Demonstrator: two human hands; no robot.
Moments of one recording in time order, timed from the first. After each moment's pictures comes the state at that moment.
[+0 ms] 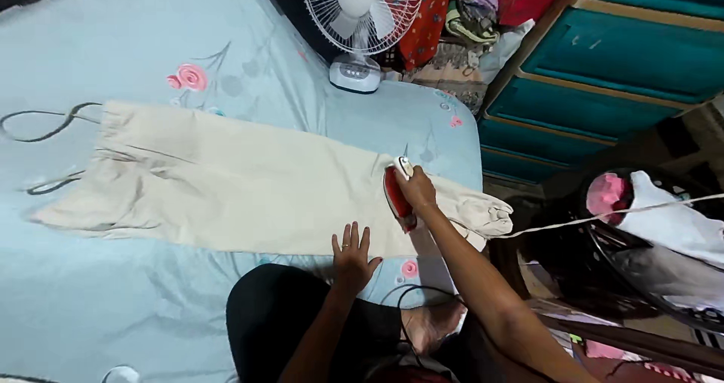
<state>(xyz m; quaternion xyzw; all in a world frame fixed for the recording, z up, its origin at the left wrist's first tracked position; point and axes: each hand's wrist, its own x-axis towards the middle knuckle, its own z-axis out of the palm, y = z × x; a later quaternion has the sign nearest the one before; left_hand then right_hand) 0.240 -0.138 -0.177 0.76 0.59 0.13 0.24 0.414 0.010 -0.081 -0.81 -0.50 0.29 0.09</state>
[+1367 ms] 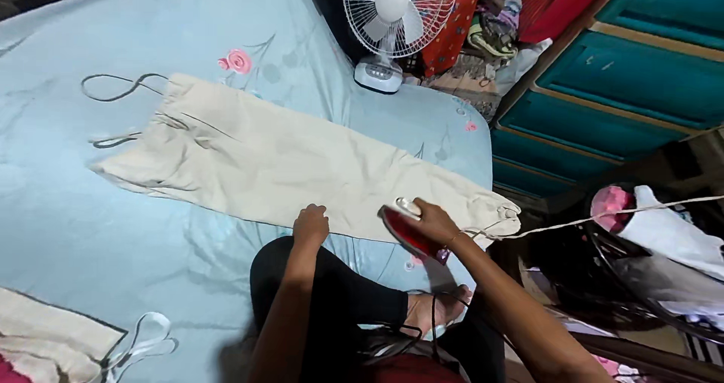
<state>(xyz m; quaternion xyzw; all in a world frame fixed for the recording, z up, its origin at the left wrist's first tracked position) 0.125 -0.091 -0.115 0.59 0.72 -0.01 0.37 0.410 -0.084 -0.058 -0.65 -0.68 0.33 -0.02</state>
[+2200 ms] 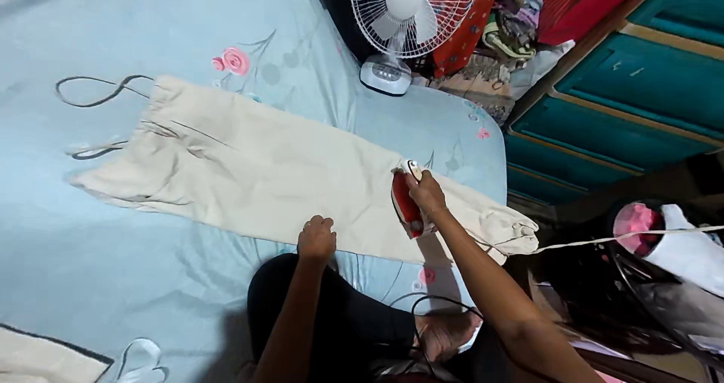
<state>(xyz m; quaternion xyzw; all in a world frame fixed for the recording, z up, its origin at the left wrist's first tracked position) 0.129 -0.080 -0.113 0.59 0.71 -0.04 0.38 0.369 0.018 -0.082 -0.79 -0.53 0.31 0.06</state>
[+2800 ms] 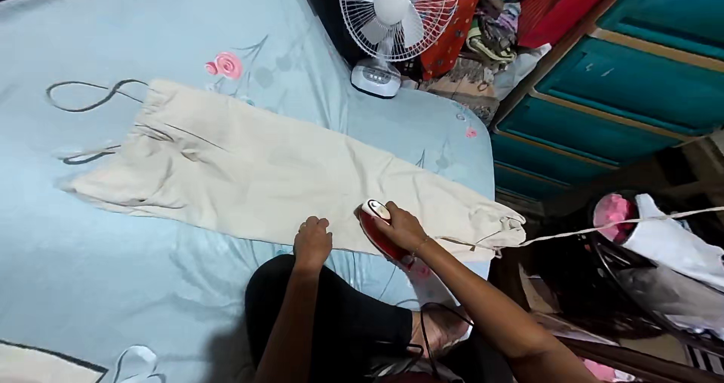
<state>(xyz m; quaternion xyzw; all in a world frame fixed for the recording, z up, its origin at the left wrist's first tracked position) 0.128 -0.083 -0.118 0.59 0.71 -0.01 0.39 0.341 -0.057 -0.069 -0.64 -0.68 0.36 -0.04</state>
